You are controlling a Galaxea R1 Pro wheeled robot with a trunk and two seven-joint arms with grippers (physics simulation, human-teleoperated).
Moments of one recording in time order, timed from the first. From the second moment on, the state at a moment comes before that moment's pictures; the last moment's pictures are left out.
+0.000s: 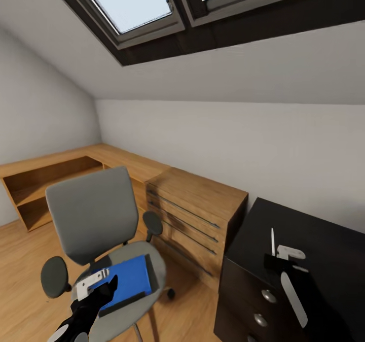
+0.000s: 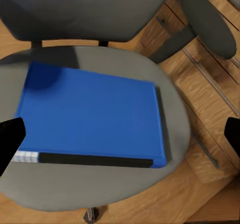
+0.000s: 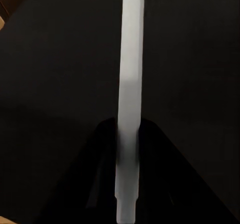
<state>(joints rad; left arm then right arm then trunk) 0.05 -0.04 0.04 -1.56 0.41 0.36 0.32 -0.37 -0.12 -0.12 -1.10 -0.22 0.53 -0.17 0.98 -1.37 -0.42</state>
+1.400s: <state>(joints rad) 0.05 -0.04 0.04 -1.57 0.41 0.36 0.32 -0.50 -0.12 -0.12 -0.82 -0.22 0.53 -0.16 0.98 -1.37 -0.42</state>
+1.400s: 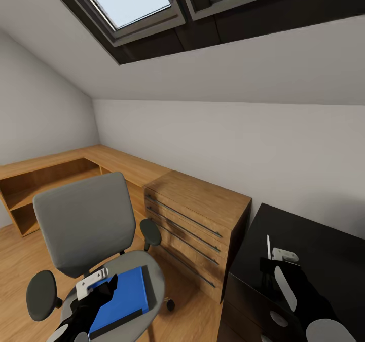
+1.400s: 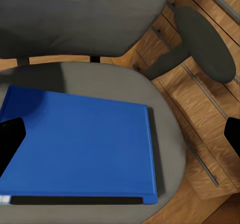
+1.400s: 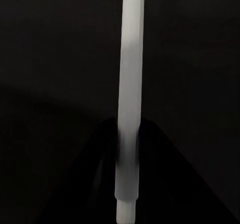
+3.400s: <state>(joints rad) 0.05 -0.04 0.04 -1.57 0.41 0.36 0.32 -0.50 -0.12 -0.12 -0.79 -0.22 0.53 -0.19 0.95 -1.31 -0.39</state>
